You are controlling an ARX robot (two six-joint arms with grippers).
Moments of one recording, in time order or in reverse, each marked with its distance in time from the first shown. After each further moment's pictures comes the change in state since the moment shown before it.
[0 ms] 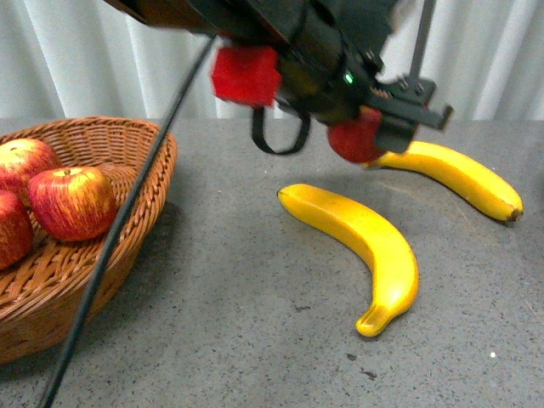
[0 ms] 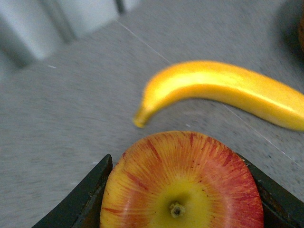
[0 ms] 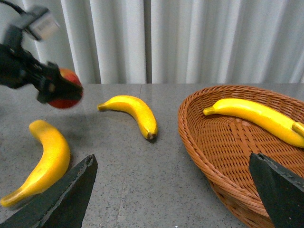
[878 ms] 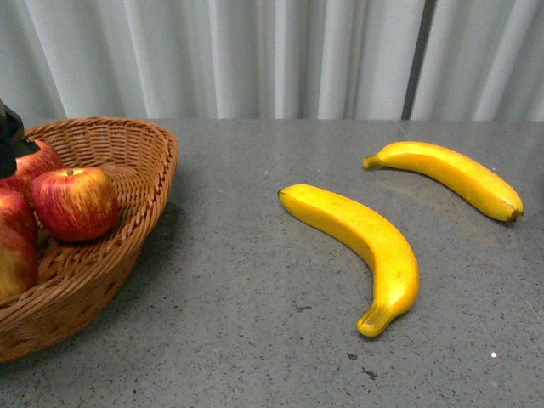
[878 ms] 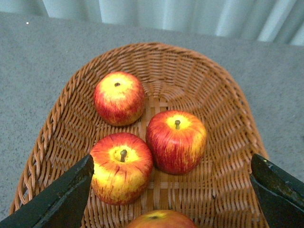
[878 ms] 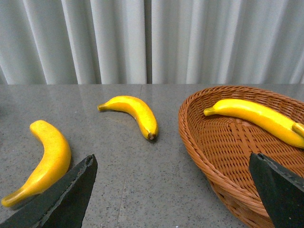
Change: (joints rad) left arm 0.282 -0.992 -0.972 0.082 -0.436 -0.335; right arm 0.000 0.000 0.000 0.000 0.000 0.000
